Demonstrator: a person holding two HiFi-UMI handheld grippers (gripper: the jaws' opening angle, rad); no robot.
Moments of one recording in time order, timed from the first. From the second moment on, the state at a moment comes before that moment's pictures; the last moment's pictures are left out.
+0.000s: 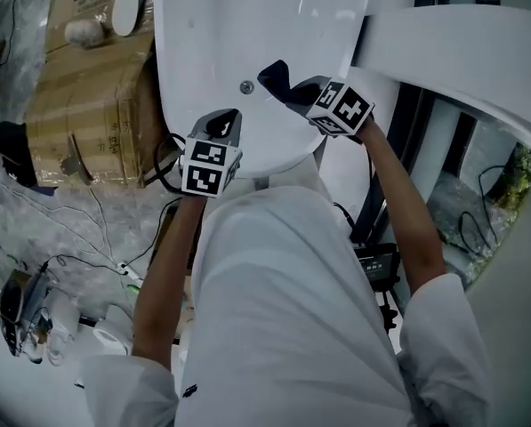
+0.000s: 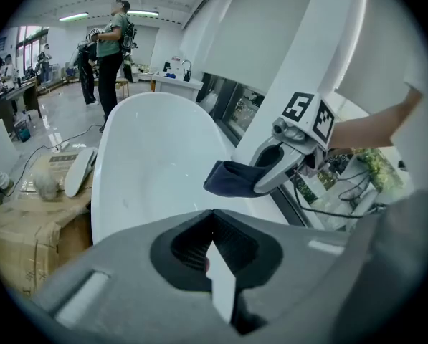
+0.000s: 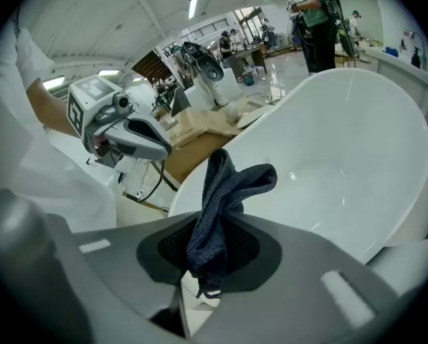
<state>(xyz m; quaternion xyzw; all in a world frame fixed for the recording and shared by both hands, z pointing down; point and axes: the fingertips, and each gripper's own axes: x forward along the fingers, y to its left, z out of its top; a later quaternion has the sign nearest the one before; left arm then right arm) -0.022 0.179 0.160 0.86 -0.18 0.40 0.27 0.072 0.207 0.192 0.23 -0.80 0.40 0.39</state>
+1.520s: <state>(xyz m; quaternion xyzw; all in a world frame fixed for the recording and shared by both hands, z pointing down) -0.061 0.202 -0.147 0.96 -0.16 0.14 0.19 0.013 0.249 -0.207 0.62 -0.77 0.18 -0.01</state>
